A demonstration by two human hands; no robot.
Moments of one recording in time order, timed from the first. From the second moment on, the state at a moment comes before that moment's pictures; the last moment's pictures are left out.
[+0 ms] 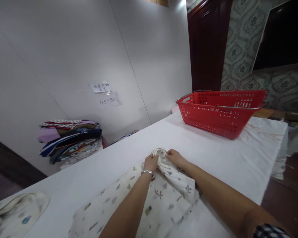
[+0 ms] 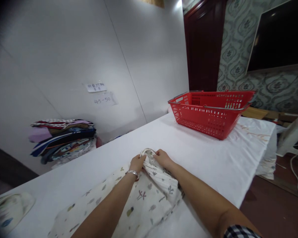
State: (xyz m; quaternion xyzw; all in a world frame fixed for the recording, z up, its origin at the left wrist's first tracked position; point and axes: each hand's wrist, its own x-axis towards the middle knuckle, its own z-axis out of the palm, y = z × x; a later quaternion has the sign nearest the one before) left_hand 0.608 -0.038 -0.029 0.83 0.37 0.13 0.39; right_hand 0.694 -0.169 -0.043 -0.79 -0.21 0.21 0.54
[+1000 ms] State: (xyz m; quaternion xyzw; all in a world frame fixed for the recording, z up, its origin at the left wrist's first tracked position) left_hand 0.610 -0.034 -0.027 0.84 0.34 0.13 0.40; right_hand 0.711 -0.150 -0.010 -0.73 -0.31 0.29 0.54
